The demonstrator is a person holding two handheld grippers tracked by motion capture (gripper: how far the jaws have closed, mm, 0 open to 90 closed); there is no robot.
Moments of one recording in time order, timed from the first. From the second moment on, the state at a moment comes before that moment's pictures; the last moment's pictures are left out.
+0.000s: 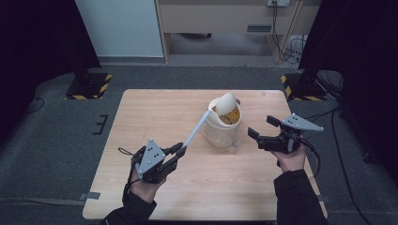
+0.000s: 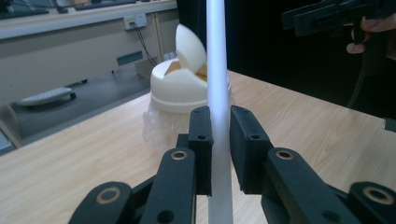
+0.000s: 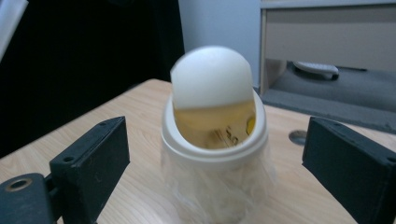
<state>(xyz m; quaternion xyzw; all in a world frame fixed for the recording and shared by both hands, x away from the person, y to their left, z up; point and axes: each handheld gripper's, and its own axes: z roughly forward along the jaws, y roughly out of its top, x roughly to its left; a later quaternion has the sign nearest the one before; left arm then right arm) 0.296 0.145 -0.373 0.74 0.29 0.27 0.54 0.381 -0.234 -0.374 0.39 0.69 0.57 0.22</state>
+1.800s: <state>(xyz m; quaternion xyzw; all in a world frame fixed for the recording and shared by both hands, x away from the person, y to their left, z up) 0.317 0.045 -0.384 0.75 0.23 0.26 0.56 0.375 -0.203 -0.355 0.30 0.70 0.63 0.15</state>
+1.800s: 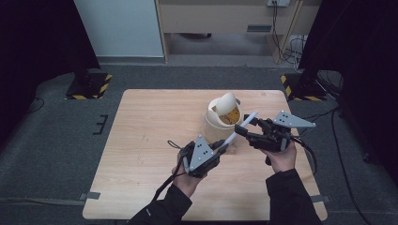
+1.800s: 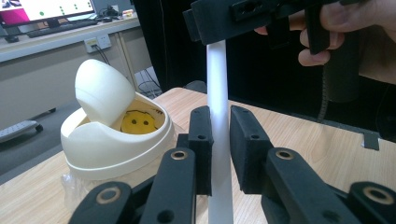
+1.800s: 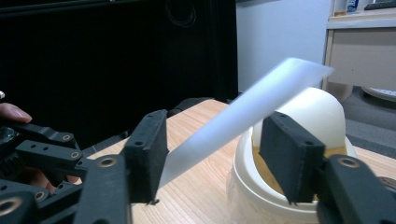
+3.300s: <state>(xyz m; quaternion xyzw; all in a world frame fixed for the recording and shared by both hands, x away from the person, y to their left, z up) 0.334 0.203 -0.463 0.79 0.40 0.21 0.40 0.380 -0.220 -0.340 0.32 0.66 0.65 0.20</state>
